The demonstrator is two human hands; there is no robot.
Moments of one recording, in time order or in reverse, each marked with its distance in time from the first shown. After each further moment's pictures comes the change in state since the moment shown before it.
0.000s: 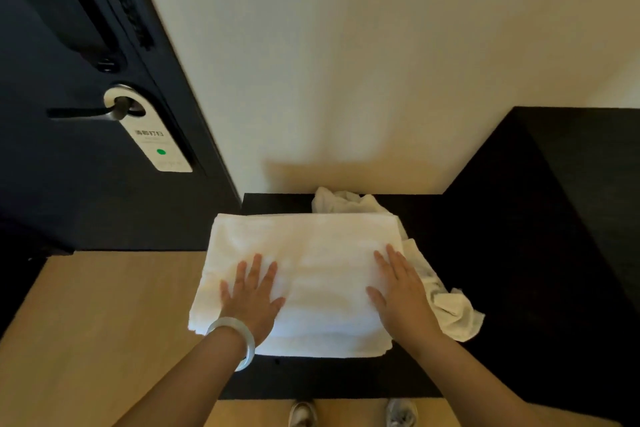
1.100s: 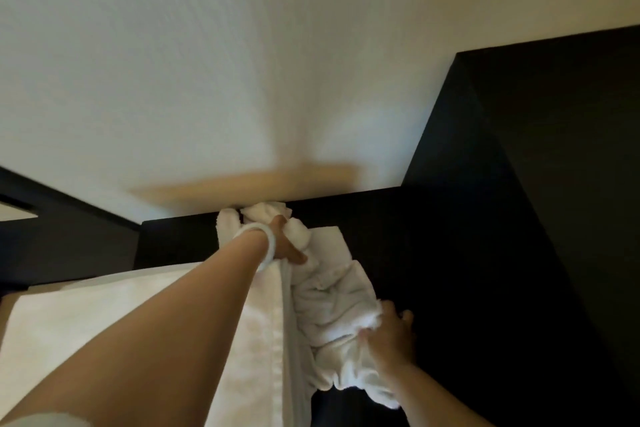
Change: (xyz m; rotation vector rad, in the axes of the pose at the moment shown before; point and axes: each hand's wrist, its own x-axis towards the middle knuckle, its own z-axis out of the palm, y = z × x) left_hand 0.269 0.233 -0.071 -0.122 -0.381 -0.194; right_hand 0.126 0.197 0.063 0.410 -0.206 0.658
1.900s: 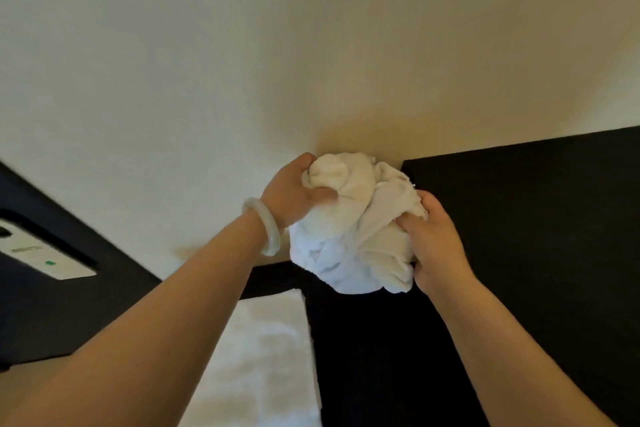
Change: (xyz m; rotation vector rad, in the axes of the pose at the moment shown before) left_hand -0.233 0.029 -0.124 -0.660 0.494 0.826; right_hand -0.172 -0.141 -0.239 1.047 0.113 -0.520
